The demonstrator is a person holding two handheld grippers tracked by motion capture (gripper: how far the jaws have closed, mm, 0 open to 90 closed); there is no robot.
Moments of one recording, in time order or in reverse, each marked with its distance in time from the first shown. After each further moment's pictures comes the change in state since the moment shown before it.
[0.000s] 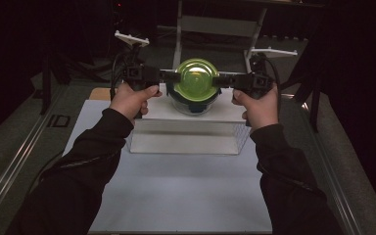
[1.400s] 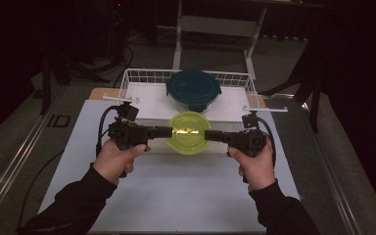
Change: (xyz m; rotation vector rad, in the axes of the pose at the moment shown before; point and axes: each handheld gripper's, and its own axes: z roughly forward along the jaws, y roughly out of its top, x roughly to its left) left arm -0.013 -0.115 -0.029 0.075 -0.041 0.063; right arm -0.005 -0.120 -0.003 0.070 0.110 -0.040
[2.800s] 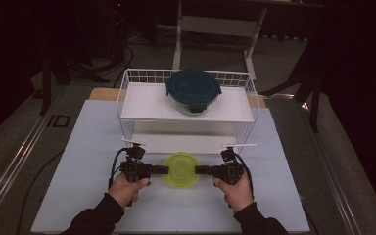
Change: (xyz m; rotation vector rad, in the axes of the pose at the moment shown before) left arm 0.087 -0.108 0.067 0.172 0.034 -0.223; right arm -0.073 -0.090 0.068 0.169 -0.039 0.100
